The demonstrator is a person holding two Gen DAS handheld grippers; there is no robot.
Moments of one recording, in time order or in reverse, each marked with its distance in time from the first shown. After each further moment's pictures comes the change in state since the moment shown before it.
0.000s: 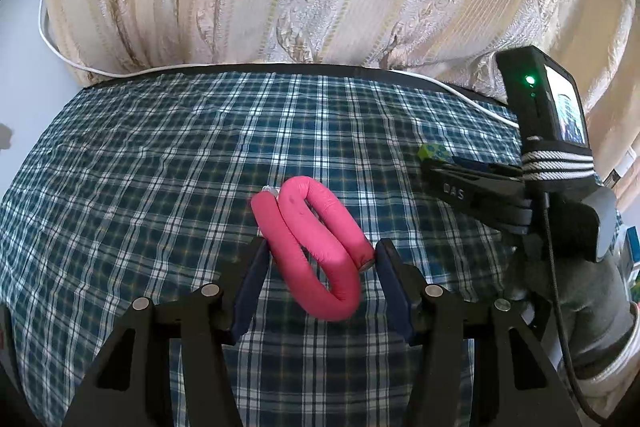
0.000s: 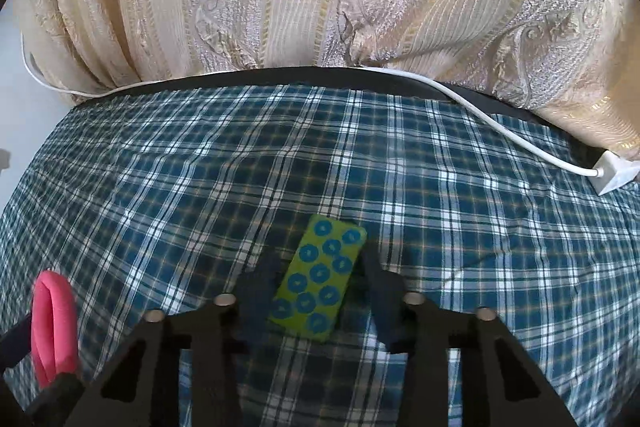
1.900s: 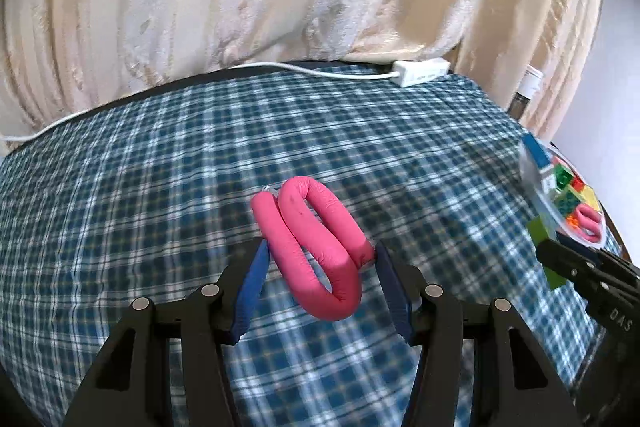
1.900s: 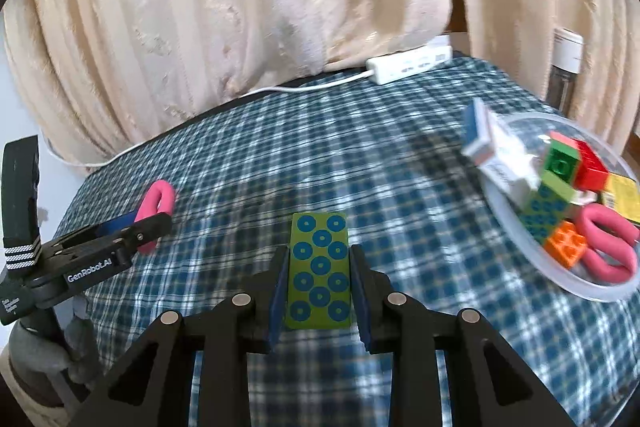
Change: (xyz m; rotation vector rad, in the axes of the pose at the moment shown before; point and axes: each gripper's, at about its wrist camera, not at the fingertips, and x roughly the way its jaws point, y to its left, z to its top) left arm -0.044 -0.127 -0.047 0.286 -0.004 -0.266; right arm -0.227 -0.129 -0.193 0.364 -0.183 -0.042
